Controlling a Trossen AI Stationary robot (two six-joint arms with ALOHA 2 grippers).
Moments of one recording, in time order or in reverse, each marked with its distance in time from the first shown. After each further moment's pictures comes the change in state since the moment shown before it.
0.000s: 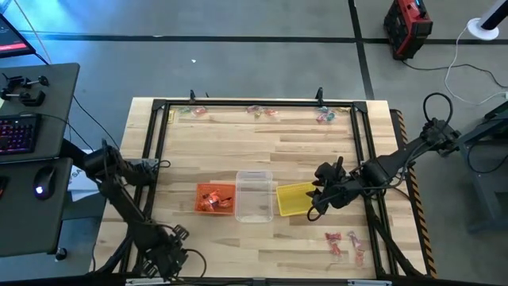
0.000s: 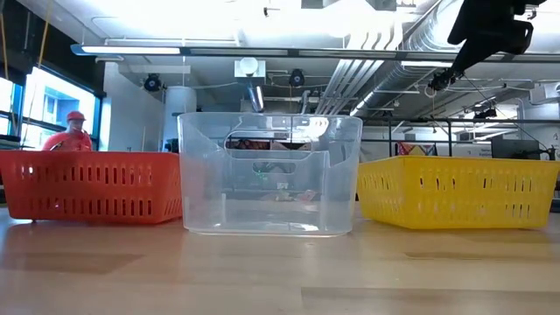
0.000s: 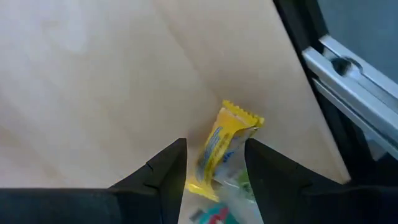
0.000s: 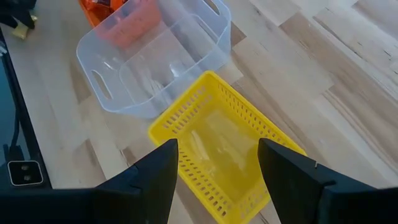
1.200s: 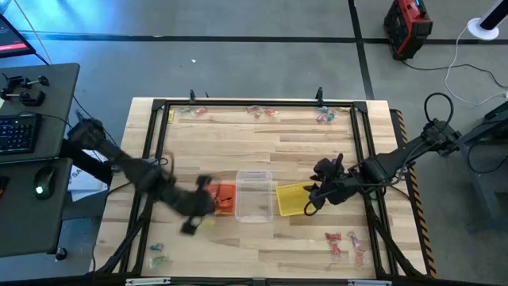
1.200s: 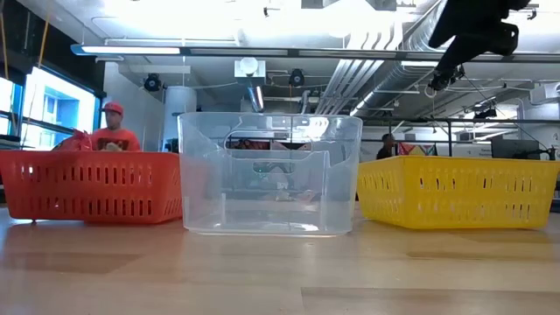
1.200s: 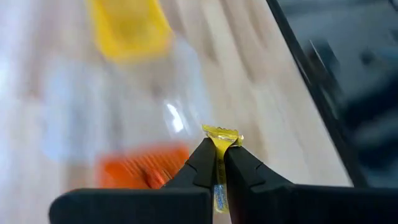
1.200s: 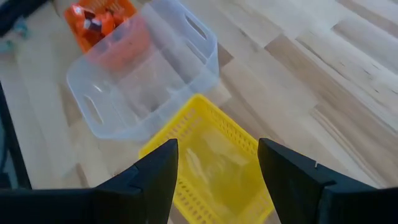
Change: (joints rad) left arm 0.486 -0.434 0.108 0.045 -0.422 0.194; right arm -0.039 0.000 0.000 0.024 0.052 -0.018
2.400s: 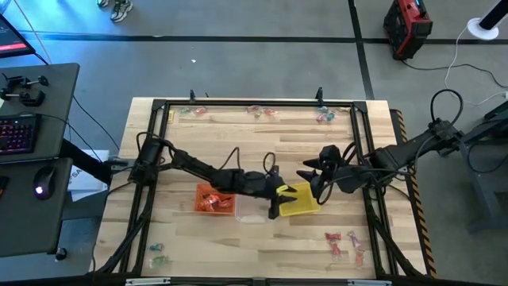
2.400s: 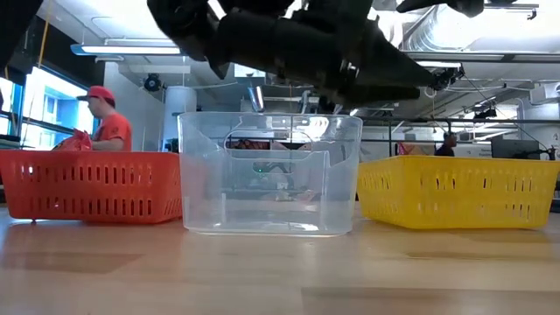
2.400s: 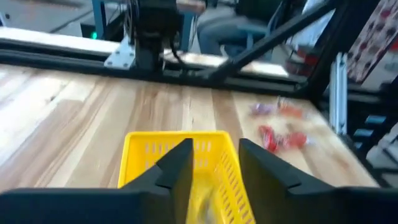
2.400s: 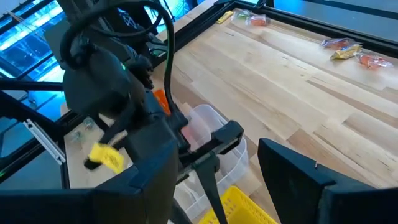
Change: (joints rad) left arm 0.355 0.772 0.144 1.181 0.145 0.055; right arm -0.022 -0.061 0.087 0.178 0.201 -0.142
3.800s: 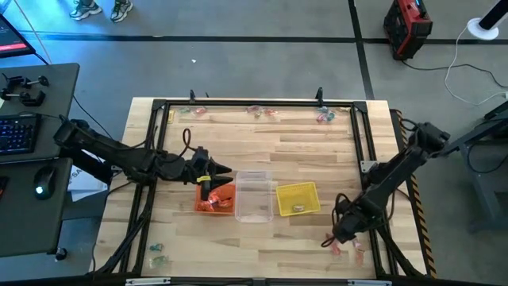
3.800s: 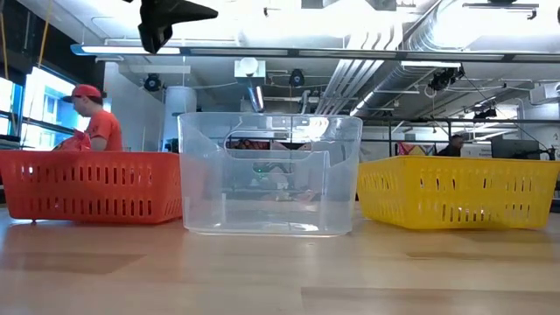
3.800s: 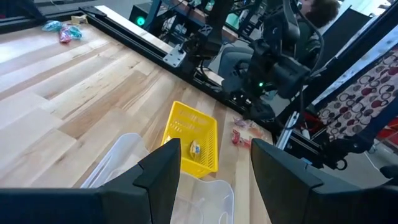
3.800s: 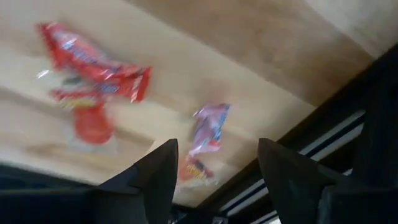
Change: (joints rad) left arm -0.129 -1.020 -0.540 -0.490 -0.253 -0.445; right arm 0.358 0.252 -0.371 -0.143 -1.068 0.963
